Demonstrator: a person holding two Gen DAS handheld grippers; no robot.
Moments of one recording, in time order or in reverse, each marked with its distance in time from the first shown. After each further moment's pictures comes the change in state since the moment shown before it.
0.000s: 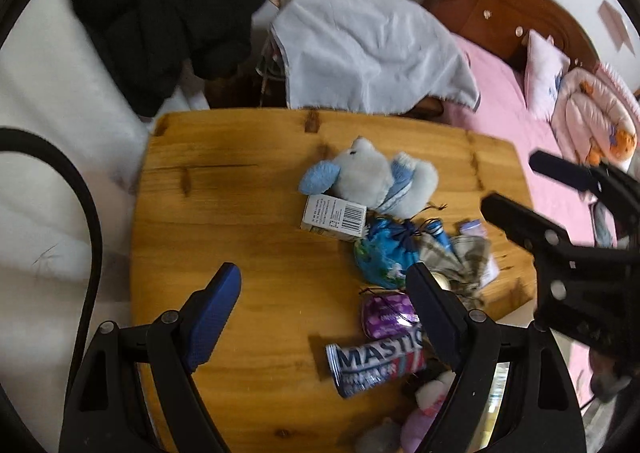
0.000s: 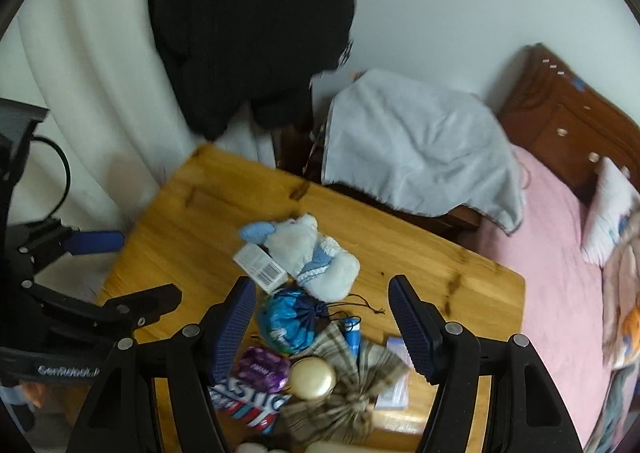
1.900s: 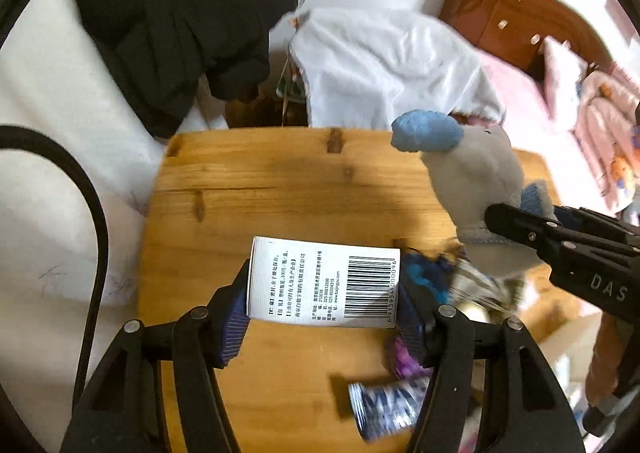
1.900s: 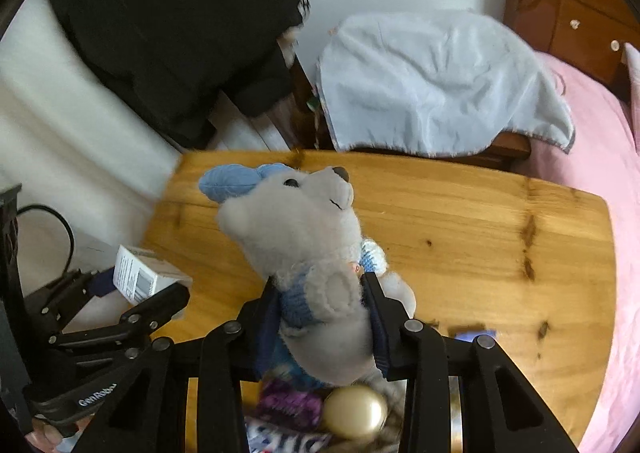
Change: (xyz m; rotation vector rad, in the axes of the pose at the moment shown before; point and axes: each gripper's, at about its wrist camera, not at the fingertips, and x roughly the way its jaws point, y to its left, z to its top) left arm -0.005 0.001 -0.011 0.006 -0.135 0.082; right arm 0.066 -0.046 -0.026 0.302 0.025 0.228
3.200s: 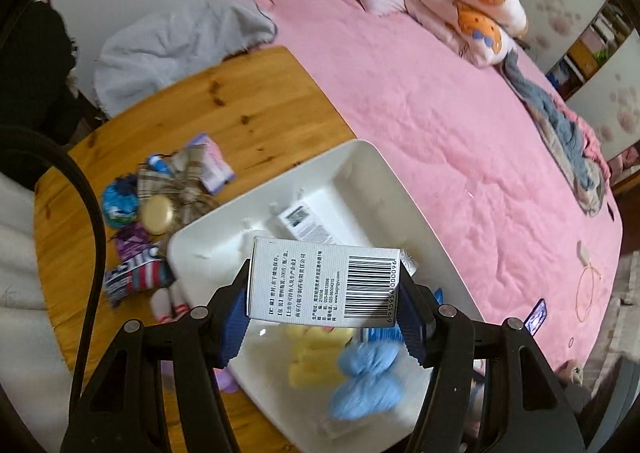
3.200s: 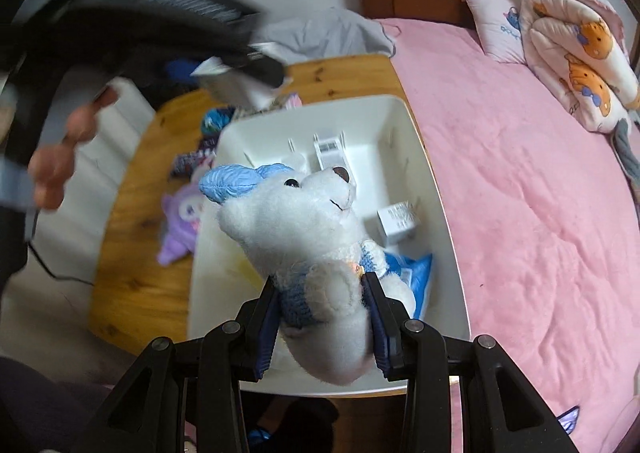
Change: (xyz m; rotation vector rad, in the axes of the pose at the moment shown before) left arm -0.087 -0.293 -0.136 0.427 0.166 -0.206; right arm -0.234 -0.071 -0.357 0.153 -0.073 -0.198
